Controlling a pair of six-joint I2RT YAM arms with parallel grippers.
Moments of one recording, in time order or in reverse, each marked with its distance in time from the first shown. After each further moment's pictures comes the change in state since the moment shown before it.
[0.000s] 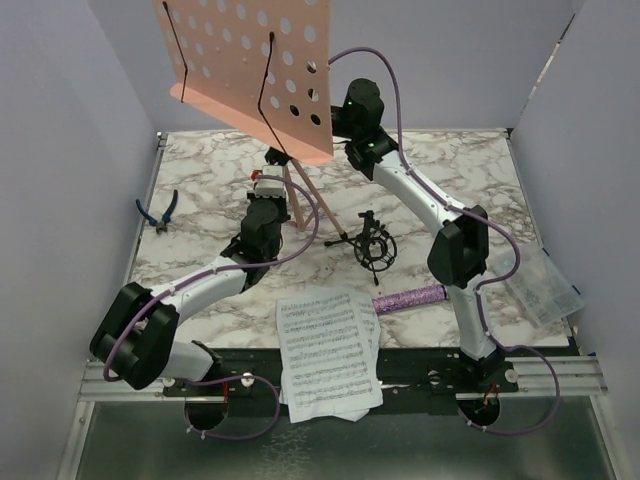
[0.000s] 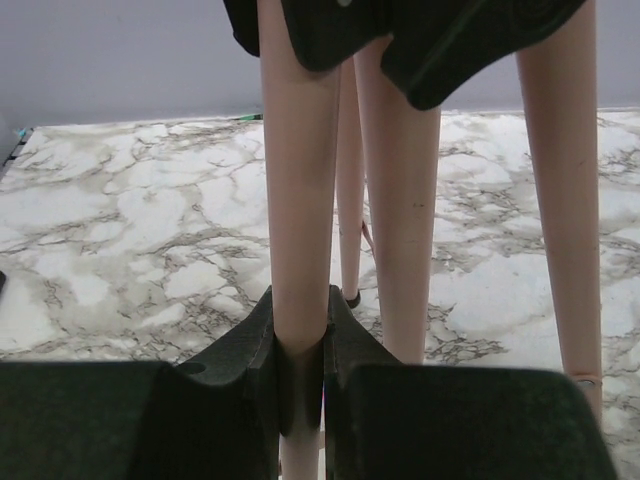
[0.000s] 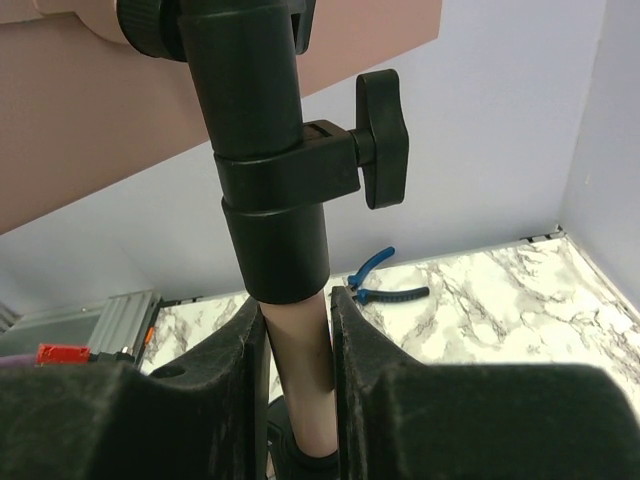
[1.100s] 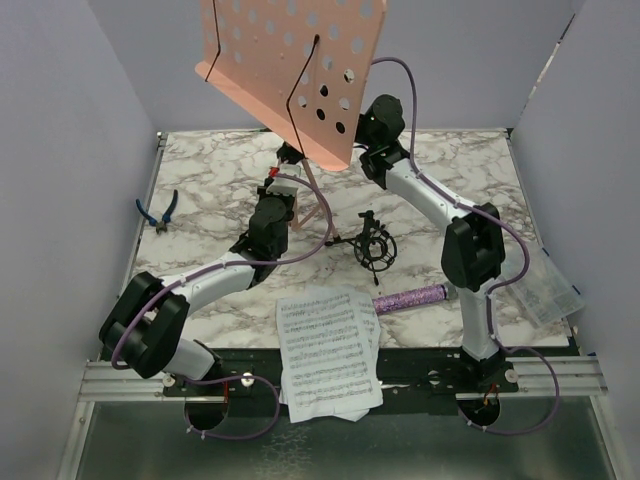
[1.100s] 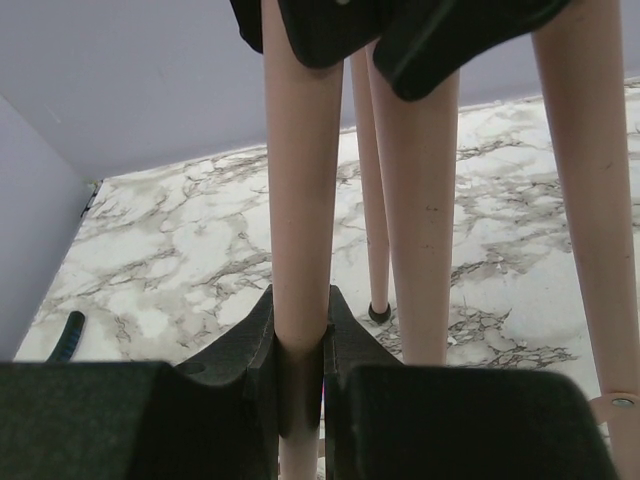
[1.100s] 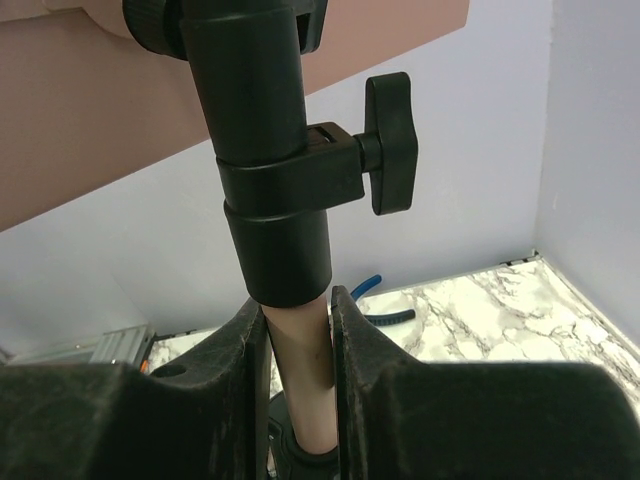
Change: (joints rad) left arm -0.029 0.081 0.043 0.073 -0.084 0.226; right arm -0.060 -0.088 -0.267 0.372 0.030 0.165
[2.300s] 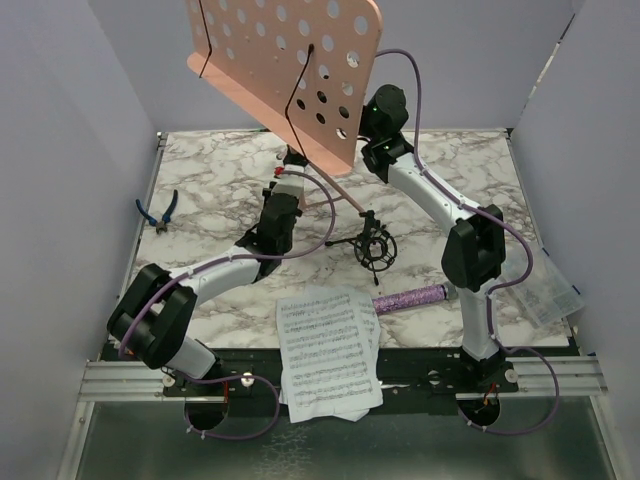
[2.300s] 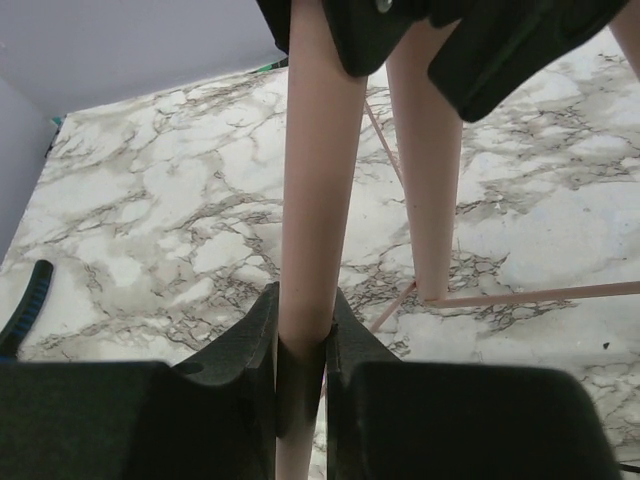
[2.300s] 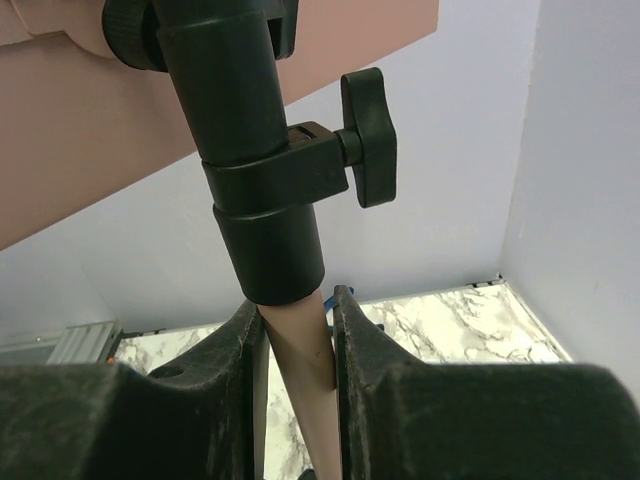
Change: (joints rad) left arm -0.005 0.058 0.038 -0.156 -0.004 -0.092; right arm -0.002 -0.010 0.079 -0.079 -0.014 -0.109
